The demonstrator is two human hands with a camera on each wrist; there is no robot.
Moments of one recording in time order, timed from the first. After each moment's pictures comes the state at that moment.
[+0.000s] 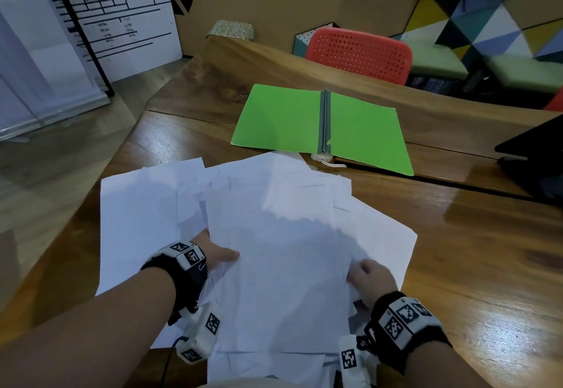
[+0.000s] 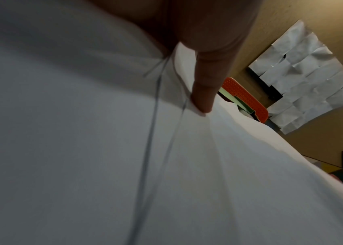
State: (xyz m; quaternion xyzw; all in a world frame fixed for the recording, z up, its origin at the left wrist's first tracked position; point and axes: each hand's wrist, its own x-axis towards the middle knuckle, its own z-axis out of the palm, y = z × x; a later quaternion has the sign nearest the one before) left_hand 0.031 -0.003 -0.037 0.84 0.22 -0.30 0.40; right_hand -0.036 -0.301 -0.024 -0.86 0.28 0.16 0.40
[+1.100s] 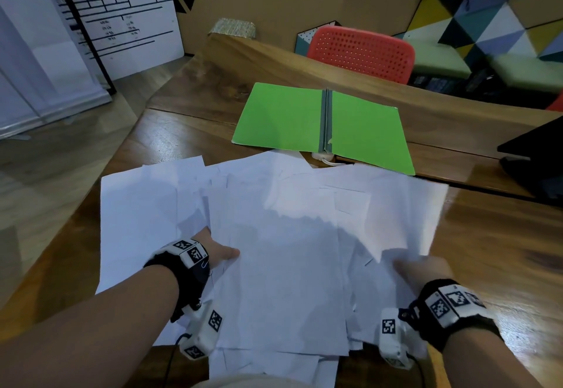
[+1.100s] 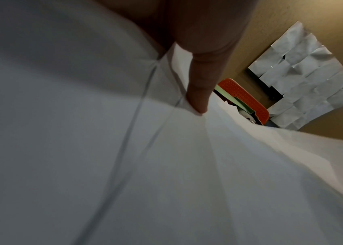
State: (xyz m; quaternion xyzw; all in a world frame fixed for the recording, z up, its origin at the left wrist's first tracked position) left_hand 0.030 -0.009 -0.034 0.85 0.22 -0.28 0.38; right_hand -0.020 -0.371 -0.003 -0.81 0.46 0.11 0.35
